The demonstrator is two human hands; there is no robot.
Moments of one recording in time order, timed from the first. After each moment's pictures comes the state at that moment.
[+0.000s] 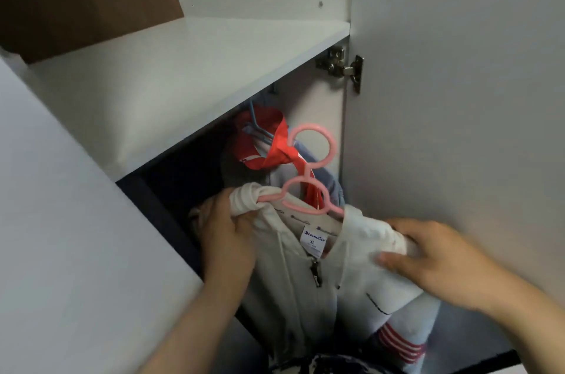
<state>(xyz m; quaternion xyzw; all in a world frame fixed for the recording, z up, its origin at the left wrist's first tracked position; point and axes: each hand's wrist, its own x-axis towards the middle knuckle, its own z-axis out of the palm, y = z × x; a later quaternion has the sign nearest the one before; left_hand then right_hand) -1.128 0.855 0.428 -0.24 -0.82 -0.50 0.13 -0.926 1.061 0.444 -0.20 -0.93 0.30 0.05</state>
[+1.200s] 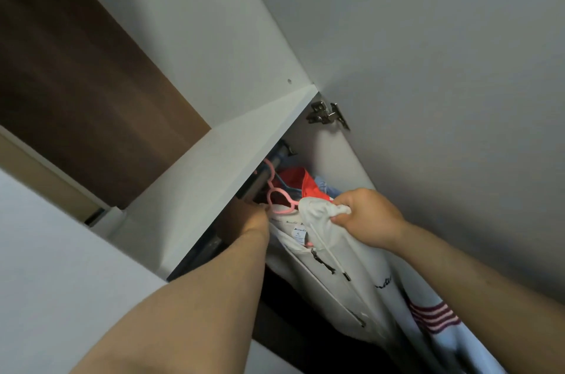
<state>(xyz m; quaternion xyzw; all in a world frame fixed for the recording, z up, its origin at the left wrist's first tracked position) -1.226 0.926 0.511 -0.08 -0.93 -0.28 0.23 -1.081 1.065 0.421 -0.19 -0.86 0.41 0.26</state>
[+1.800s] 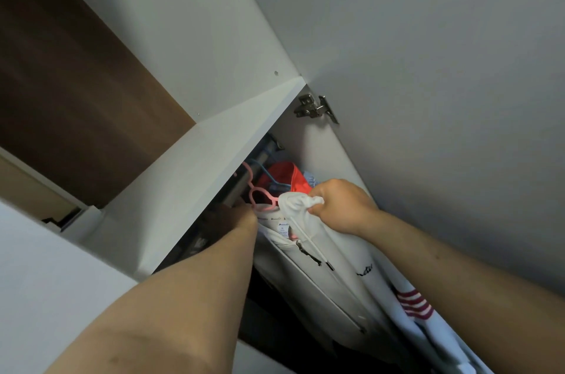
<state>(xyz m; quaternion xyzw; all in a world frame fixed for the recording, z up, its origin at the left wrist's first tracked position) -1.274 0.926 0.485 -0.01 -0.97 -0.19 0.12 -1.105 1.060 0.434 -0.20 -0.88 0.36 0.22</state>
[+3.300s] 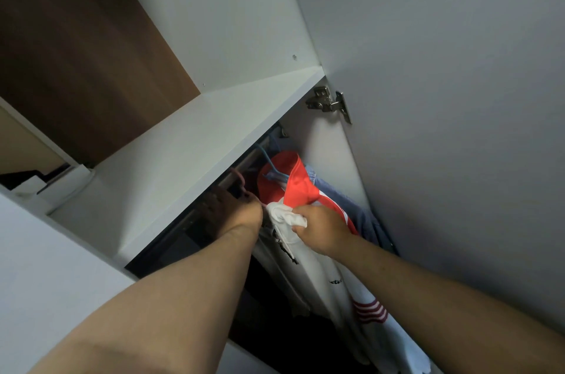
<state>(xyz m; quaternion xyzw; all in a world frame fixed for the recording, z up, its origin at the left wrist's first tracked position) -1.261 0.928 0.458 -0.01 -0.97 -0.19 0.14 -1.163 1.047 0.360 -0.13 -0.89 0.38 0.23</state>
